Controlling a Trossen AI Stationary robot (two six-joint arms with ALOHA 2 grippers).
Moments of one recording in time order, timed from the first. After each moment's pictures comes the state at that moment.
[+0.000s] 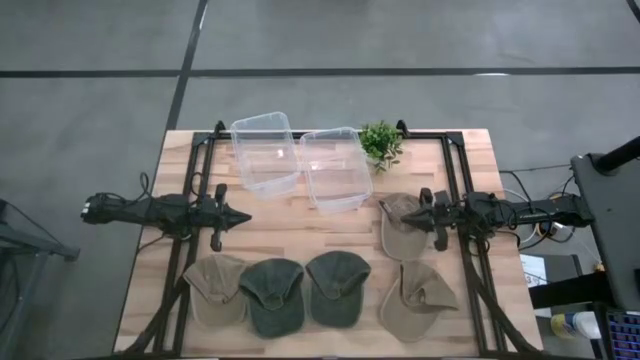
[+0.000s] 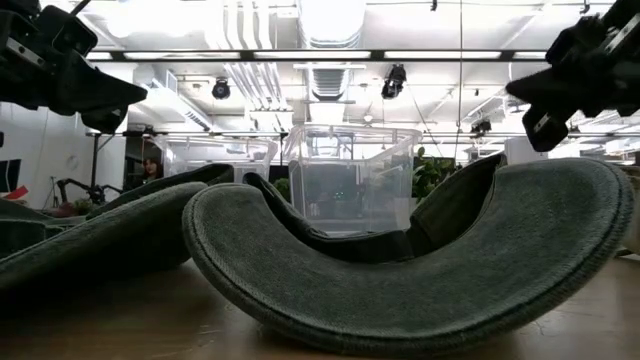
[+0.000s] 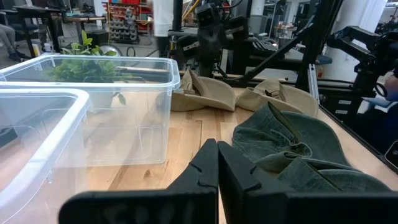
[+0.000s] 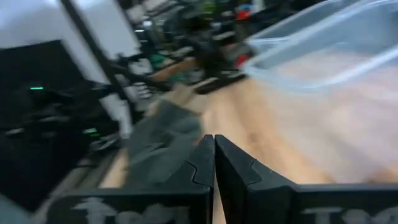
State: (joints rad) left arm -0.16 0.03 0.08 -0.18 -0.18 -0.09; right arm 0.06 0.17 0.01 0.15 -0.02 0.46
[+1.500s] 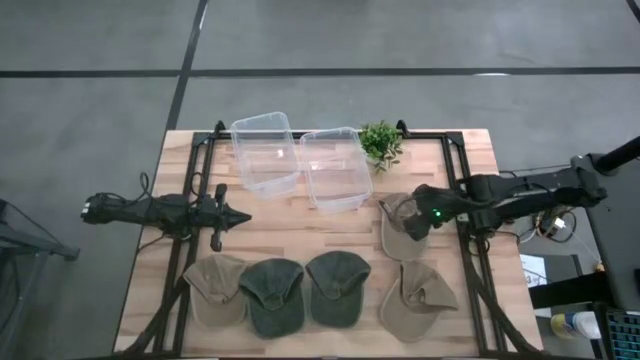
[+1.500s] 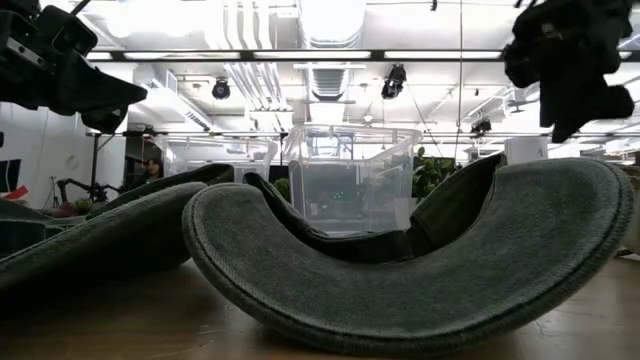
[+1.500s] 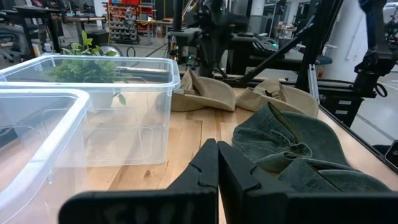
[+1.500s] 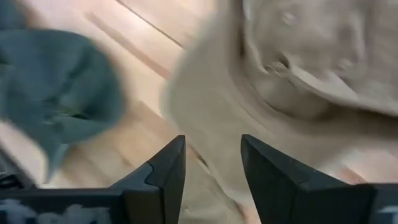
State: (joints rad) left arm -0.16 0.03 0.08 -0.18 -0.18 -0.09; right arm 0.07 0.97 0.79 -0.98 -0.02 1.10
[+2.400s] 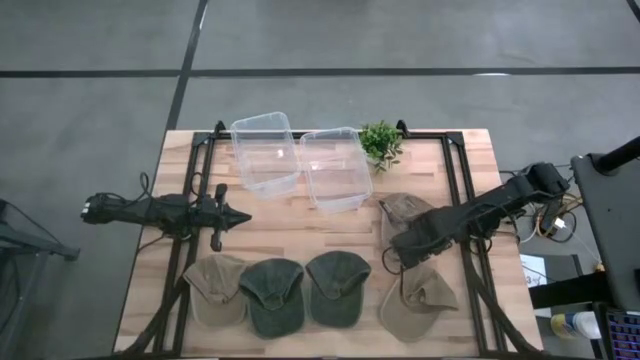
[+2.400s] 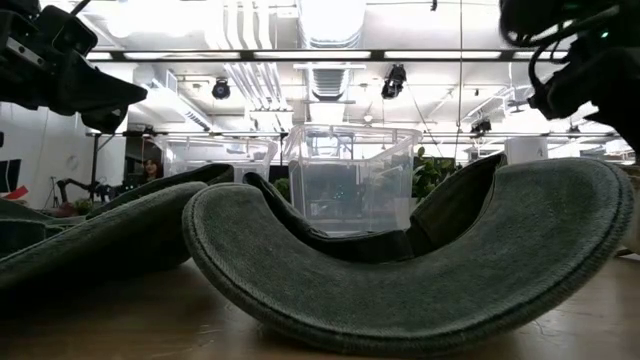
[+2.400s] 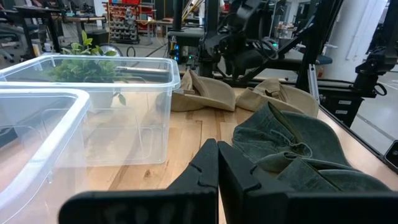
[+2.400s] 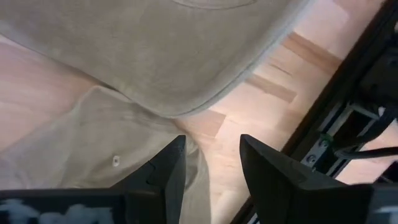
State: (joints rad) left arm -0.16 0.03 0.08 -0.18 -0.18 -0.09; right arm 0.35 1.41 0.92 -1.25 -0.12 1.53
